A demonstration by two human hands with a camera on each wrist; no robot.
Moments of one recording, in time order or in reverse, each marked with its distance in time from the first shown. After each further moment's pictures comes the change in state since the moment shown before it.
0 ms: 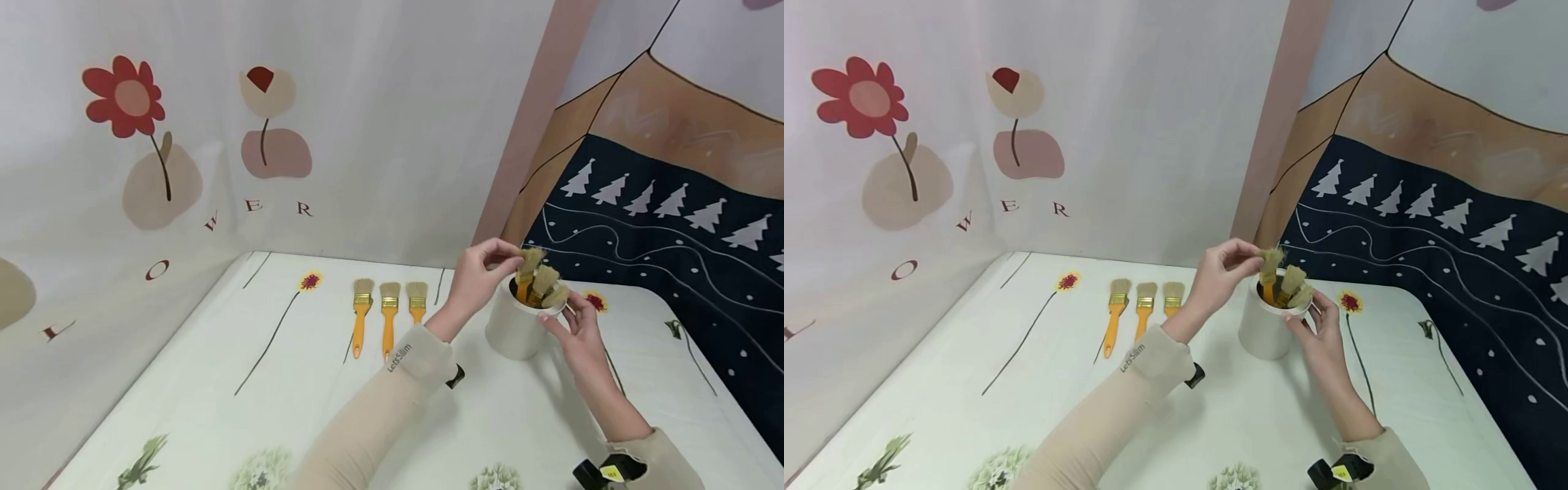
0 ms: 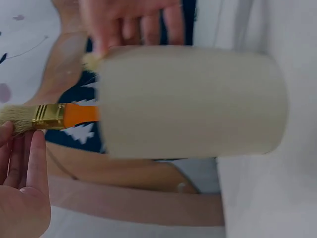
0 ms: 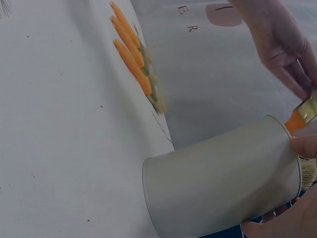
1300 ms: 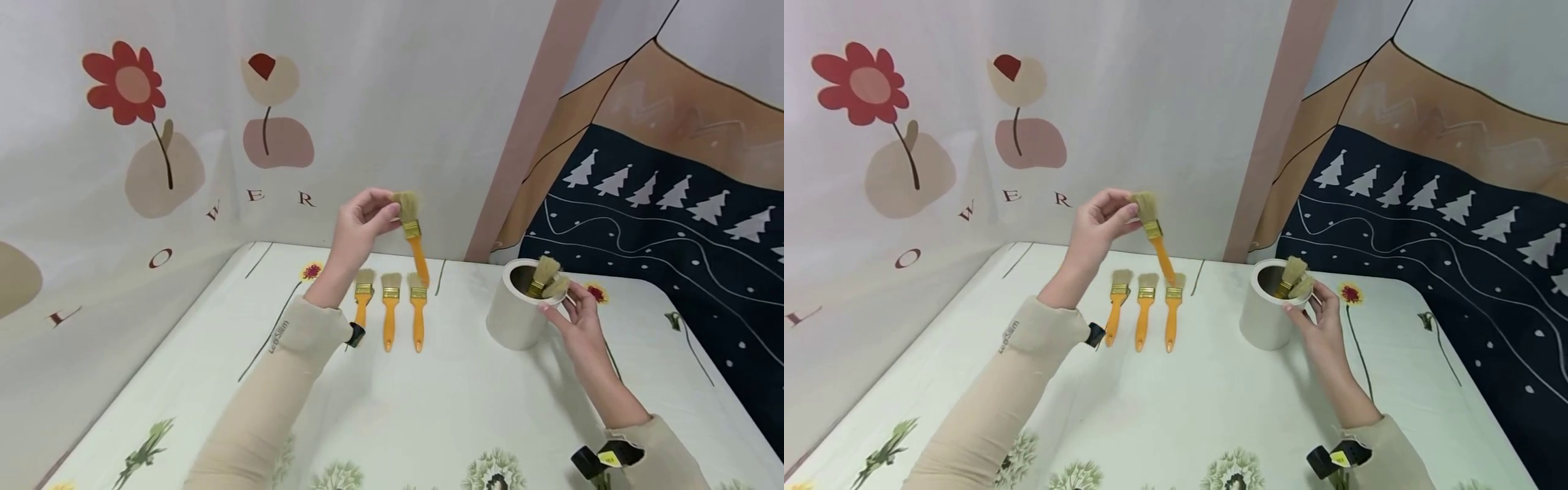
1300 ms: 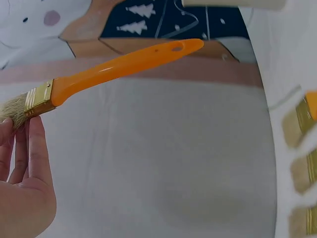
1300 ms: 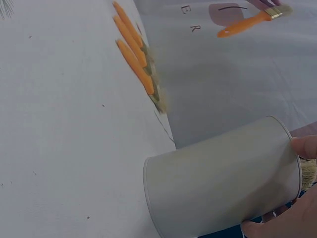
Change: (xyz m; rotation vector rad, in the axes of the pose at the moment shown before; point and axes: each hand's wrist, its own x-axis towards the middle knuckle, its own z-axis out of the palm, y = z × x) left_hand -0.010 0.027 -0.165 -0.183 0.151 0.020; right_hand 0.001 -0.005 0.000 -0.003 0.005 0.001
